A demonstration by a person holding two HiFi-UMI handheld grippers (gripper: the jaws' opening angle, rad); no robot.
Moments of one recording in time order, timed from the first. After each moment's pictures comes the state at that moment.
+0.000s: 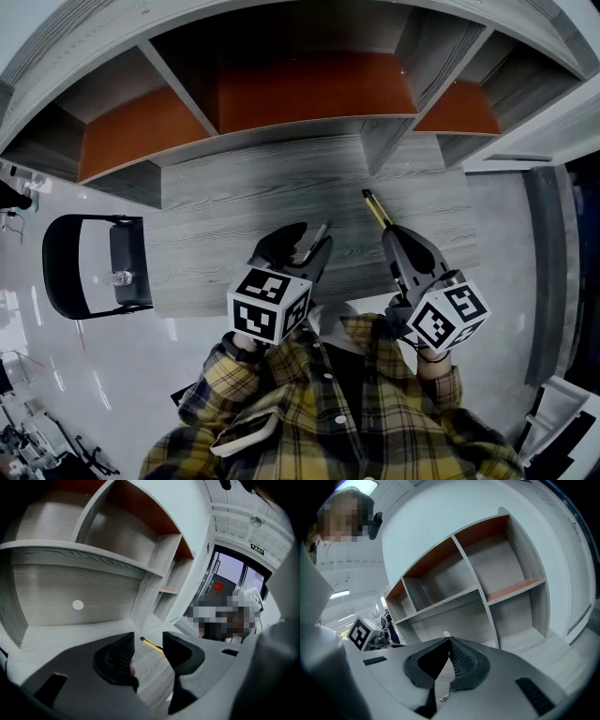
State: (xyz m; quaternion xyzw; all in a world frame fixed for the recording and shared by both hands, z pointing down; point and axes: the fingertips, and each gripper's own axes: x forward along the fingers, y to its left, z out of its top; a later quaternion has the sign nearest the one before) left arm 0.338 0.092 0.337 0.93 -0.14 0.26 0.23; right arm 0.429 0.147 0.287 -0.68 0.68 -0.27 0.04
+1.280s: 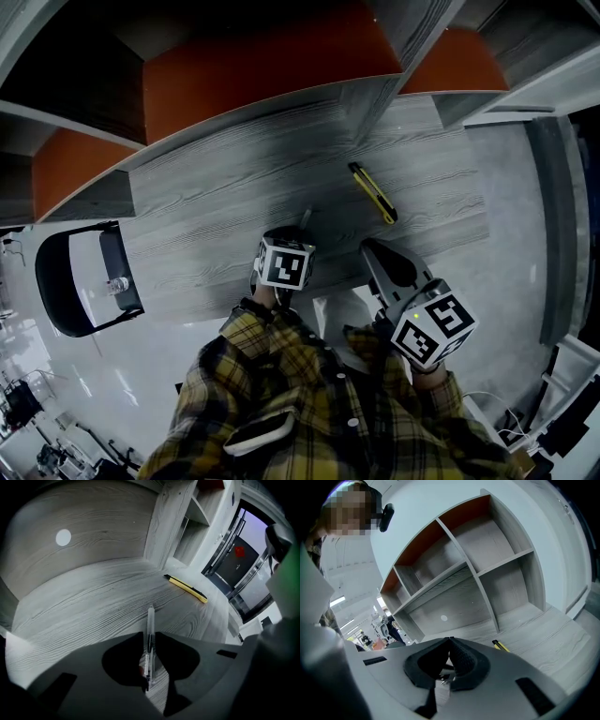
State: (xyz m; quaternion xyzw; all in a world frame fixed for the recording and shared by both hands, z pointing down) left arm 0.333 0.101 0.575 0.81 -0.15 0.52 0.22; right arm 0.414 0.164 0.356 -0.67 0.66 -0.34 0.04
